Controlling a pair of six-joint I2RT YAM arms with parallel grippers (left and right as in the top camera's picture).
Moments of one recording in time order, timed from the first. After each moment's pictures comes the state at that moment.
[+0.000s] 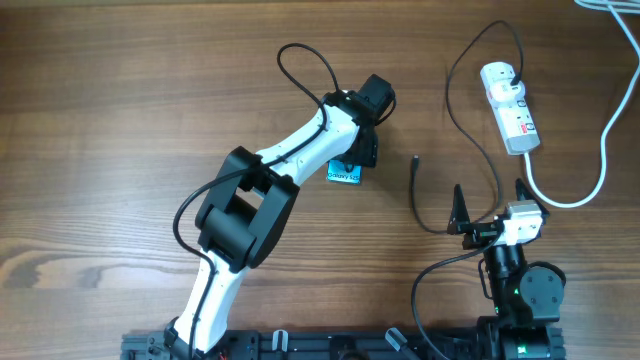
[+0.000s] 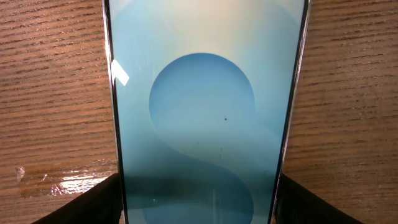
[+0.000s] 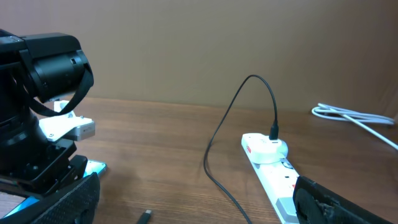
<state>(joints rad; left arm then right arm) -0.67 2.26 1.72 -0.88 -0.09 -0.52 0.02 0.02 0.01 0.00 -0.06 -0.05</state>
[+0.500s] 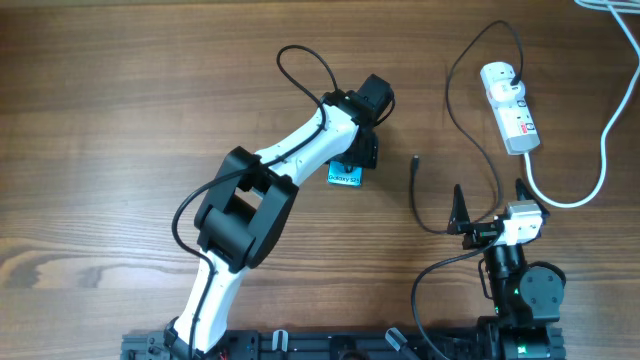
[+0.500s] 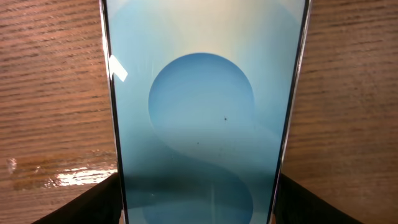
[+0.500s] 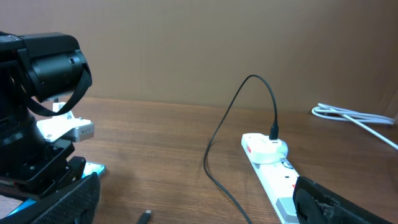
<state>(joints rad) -0.67 2.26 1.72 -0.89 -0.05 -0.52 0.02 0.02 0.01 0.00 -0.06 -0.05</state>
